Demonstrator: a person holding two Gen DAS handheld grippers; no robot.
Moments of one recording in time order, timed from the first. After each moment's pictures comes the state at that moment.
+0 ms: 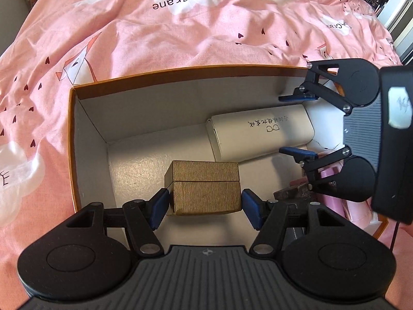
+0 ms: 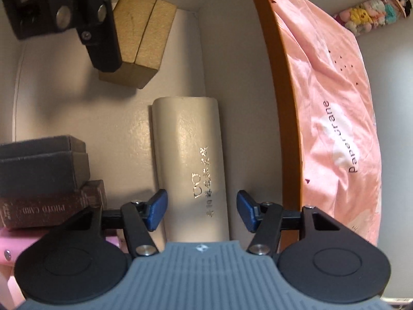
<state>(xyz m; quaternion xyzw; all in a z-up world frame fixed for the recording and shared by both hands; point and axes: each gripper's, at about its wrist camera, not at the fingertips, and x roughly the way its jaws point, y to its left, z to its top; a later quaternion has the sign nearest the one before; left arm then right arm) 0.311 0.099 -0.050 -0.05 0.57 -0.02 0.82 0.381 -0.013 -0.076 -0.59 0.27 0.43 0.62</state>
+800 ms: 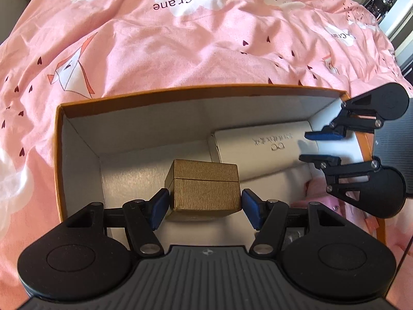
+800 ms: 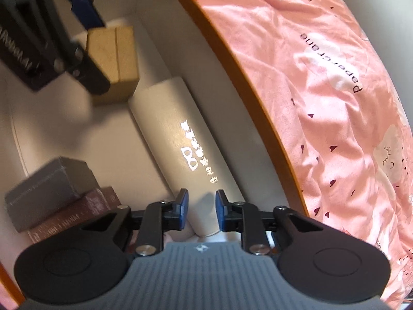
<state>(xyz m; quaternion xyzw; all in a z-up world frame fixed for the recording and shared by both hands) 0.330 0.108 -0.060 -0.07 0.57 -0.03 0.82 0.378 -0.038 -0.055 -0.45 0.40 0.39 0.69</state>
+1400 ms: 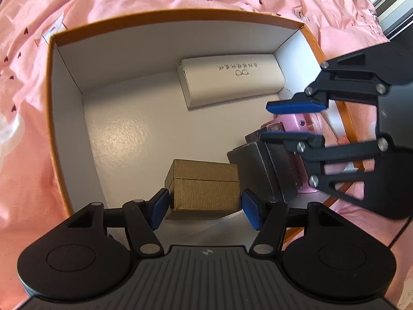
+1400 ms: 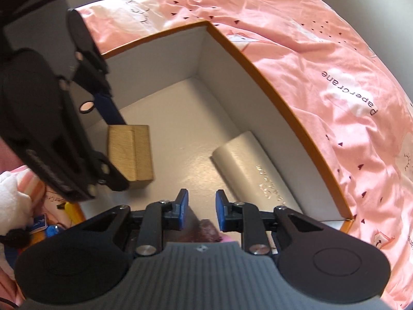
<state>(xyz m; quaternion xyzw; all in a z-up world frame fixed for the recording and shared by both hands) 0.282 0.088 -0.060 -0.06 0.64 -0.08 0.76 0.279 -0.040 -0.009 -0.36 0.39 0.47 0.71</state>
